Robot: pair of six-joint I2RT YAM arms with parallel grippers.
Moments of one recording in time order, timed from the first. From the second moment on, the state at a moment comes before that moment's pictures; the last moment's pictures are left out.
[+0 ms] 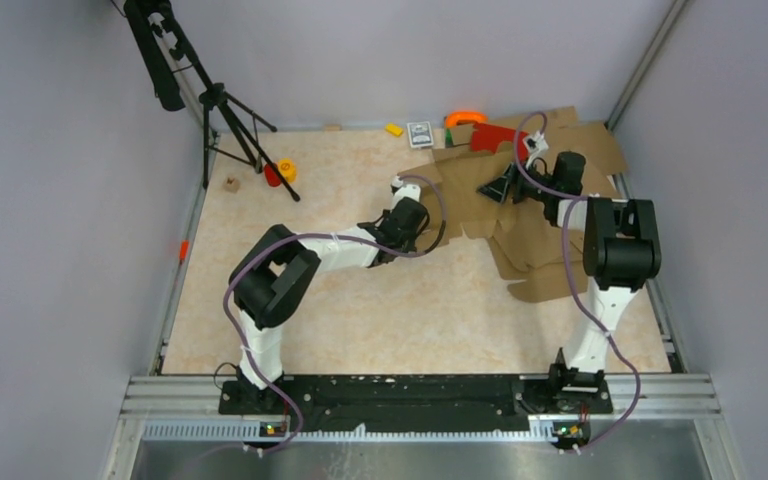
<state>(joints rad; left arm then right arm) -0.77 1.94 1.19 -0.04 -0.38 -0.44 -0.07 2.03 1.11 0.55 -0.96 0.26</state>
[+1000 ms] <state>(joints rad) -0.74 1.85 1.00 0.14 -0.42 -0.32 0.44 1.31 0.50 0.53 -0.40 0.28</state>
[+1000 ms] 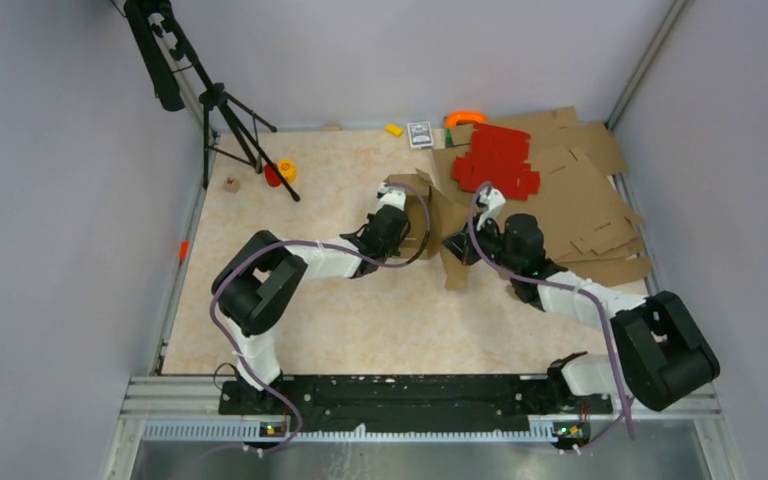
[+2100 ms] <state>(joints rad) -0.67 1.71 0.82 0.23 -0.21 -0.52 0.57 1.34 0.37 0.79 -0.29 0.59</state>
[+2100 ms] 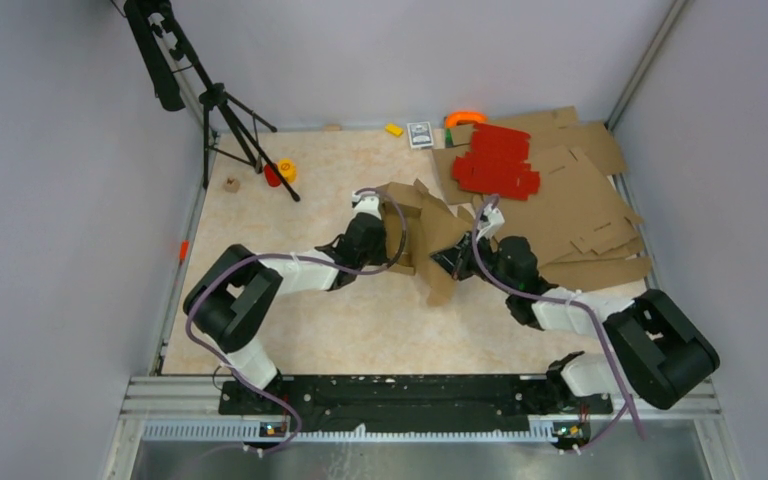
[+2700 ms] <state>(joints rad) -0.77 1.61 0.63 0.40 -0.43 -0.43 0.58 1.35 0.67 0.24 -0.23 0.66</state>
